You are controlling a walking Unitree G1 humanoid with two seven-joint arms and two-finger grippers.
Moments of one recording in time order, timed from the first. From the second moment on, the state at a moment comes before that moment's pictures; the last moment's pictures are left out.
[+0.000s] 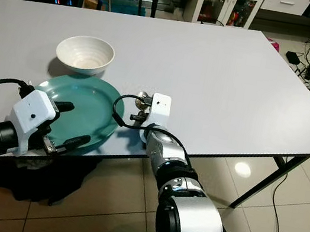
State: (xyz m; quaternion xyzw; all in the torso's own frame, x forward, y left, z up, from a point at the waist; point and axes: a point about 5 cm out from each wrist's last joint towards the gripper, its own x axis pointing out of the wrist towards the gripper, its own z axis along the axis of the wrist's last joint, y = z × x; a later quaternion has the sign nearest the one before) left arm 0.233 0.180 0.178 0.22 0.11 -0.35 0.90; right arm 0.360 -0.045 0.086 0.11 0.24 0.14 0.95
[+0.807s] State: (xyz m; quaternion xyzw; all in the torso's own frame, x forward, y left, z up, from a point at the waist) left arm 0.278 0.167 0.196 0.17 0.00 -0.19 0.97; right arm 0.379 -0.094 0.158 0.10 0.02 0.10 0.99
